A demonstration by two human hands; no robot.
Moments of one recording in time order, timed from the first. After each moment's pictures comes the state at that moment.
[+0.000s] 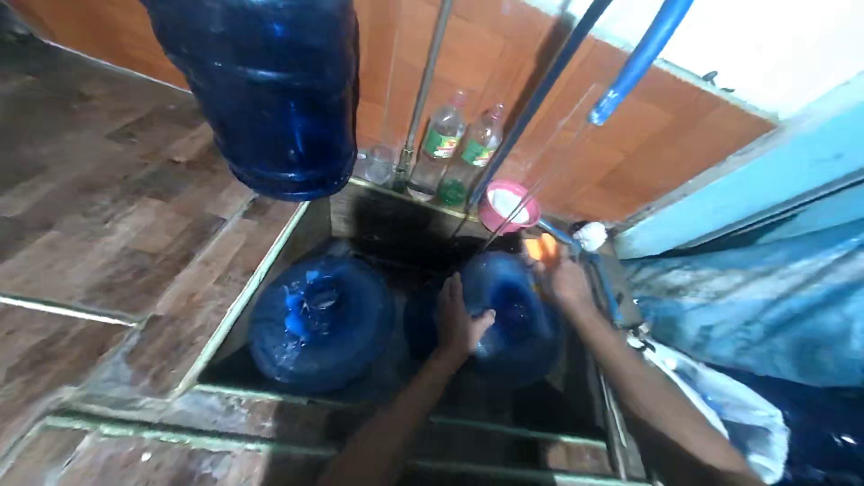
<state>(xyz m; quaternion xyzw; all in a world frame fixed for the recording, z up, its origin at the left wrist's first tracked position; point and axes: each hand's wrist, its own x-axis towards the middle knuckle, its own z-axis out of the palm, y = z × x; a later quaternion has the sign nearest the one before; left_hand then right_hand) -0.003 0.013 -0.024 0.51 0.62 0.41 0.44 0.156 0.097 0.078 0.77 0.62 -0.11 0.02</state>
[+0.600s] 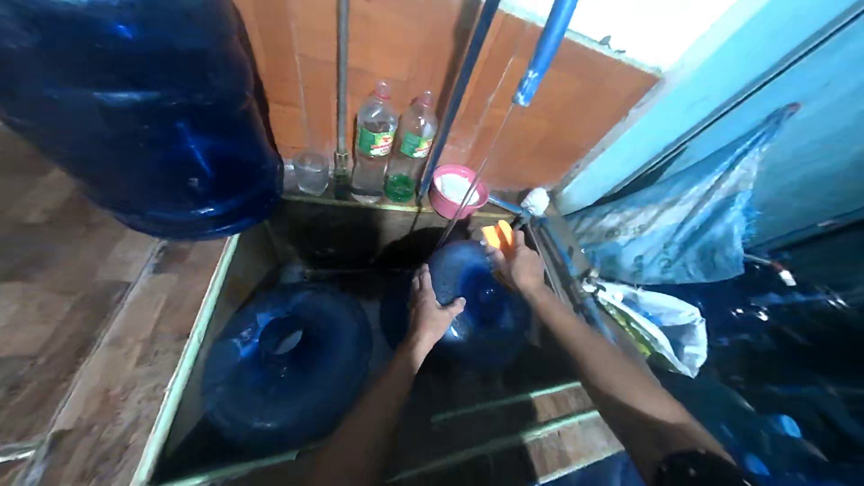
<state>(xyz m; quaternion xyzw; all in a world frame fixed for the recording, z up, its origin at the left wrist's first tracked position) -0.031 0.038 -0.024 0.58 0.55 0.35 0.48 0.149 0.078 0.063 0.81 0.57 -0.15 -0.04</state>
